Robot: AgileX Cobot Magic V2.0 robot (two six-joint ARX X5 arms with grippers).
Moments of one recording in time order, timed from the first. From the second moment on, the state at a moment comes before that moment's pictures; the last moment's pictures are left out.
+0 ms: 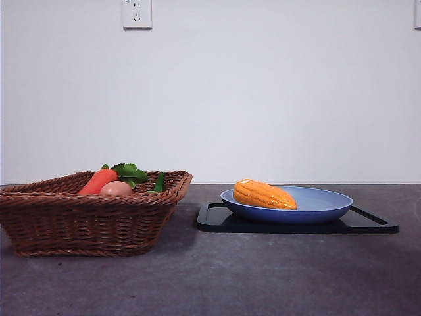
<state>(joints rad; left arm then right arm) 0.01 0.01 0.03 -0.18 -0.05 0.04 -0.10 0.05 0.04 0.01 -0.17 -0.10</state>
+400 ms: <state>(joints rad) 0.01 0.01 0.03 -0.18 -0.05 0.04 -0.10 0.01 0.02 -0.05 -0.08 -0.09</state>
